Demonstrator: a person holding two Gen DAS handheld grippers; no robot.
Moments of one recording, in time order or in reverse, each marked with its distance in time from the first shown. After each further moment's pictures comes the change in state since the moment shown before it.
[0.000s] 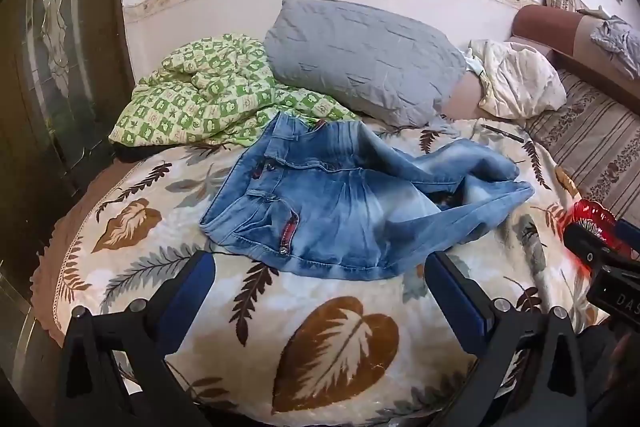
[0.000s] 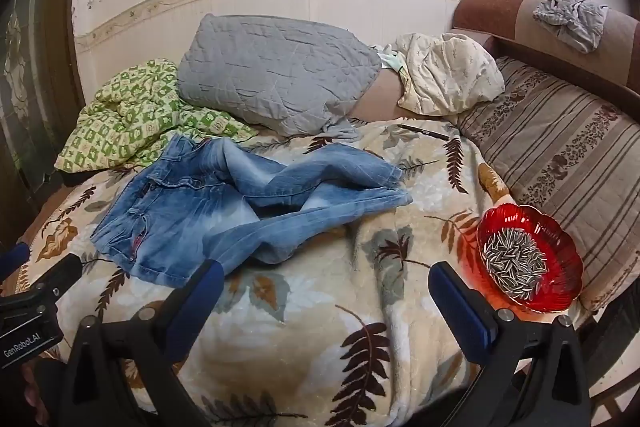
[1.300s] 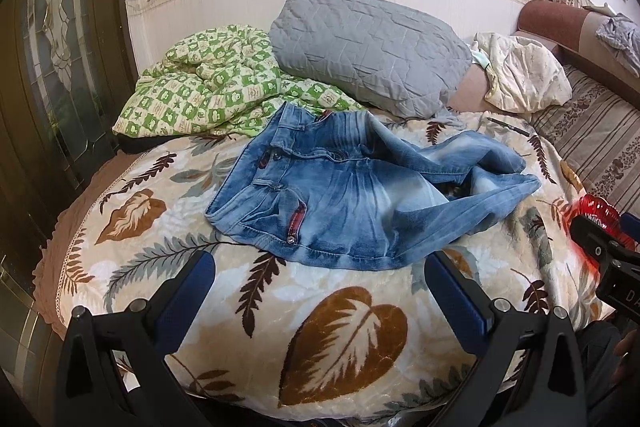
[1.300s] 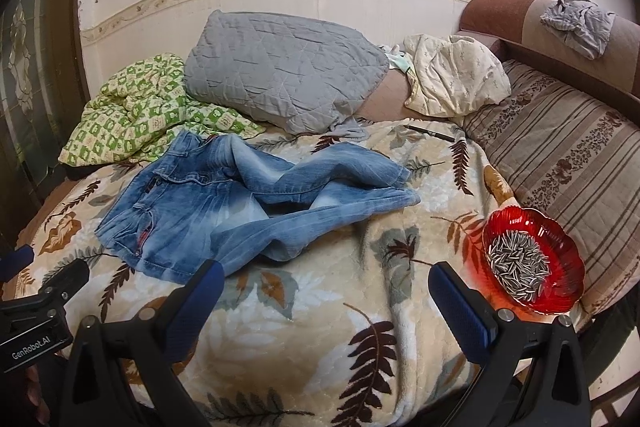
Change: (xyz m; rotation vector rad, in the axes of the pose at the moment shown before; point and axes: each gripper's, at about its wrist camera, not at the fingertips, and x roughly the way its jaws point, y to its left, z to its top) left arm 0.004 0.006 -0.007 0.004 0.024 0.013; right arm -0.002 0.007 0.000 -0.017 0.005 0.012
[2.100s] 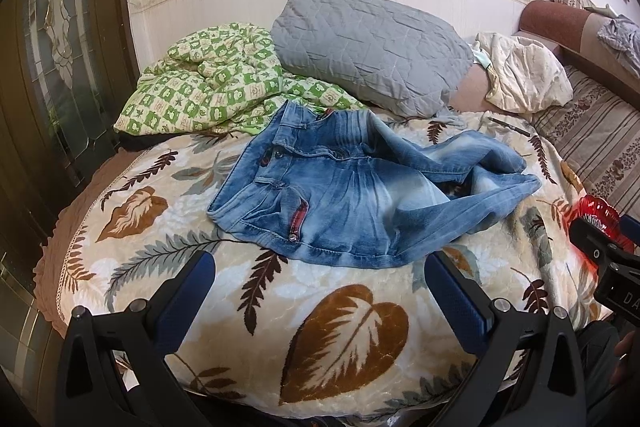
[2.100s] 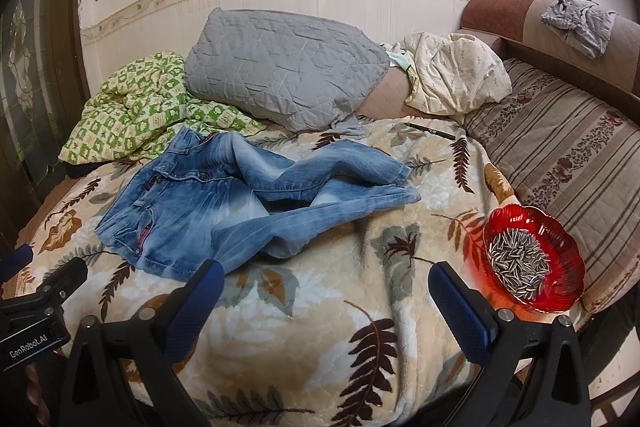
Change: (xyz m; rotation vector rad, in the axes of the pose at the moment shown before) left arm -0.001 0.003 0.000 -0.004 0.010 -0.001; right arm 0.001 0.001 -0.002 -0.006 0.004 0.001
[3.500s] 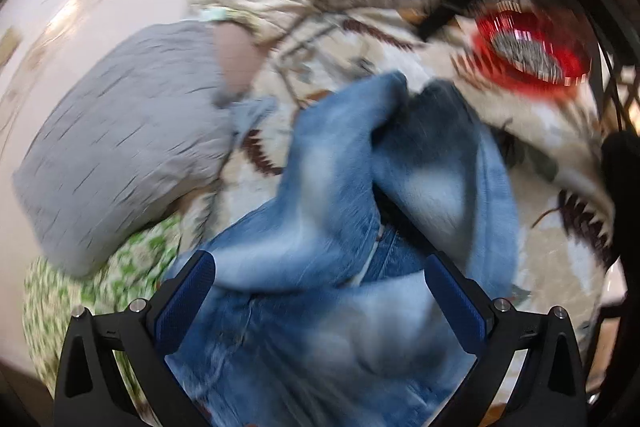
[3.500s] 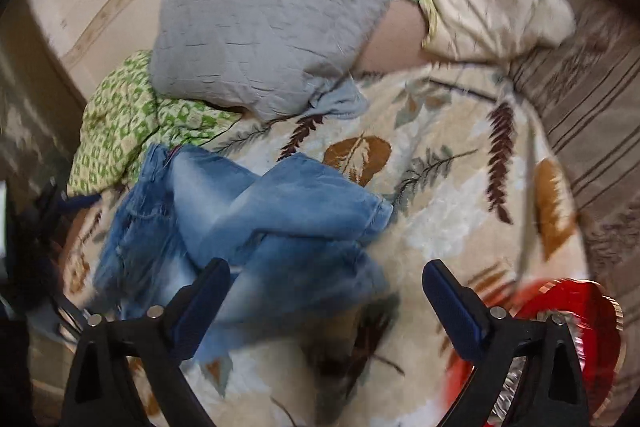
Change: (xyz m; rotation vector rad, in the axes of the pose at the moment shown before) left arm 0.175 -0.169 0.117 1.091 0.076 -0.446; right arm 0.207 -0.157 0.130 0.179 0.330 0.269
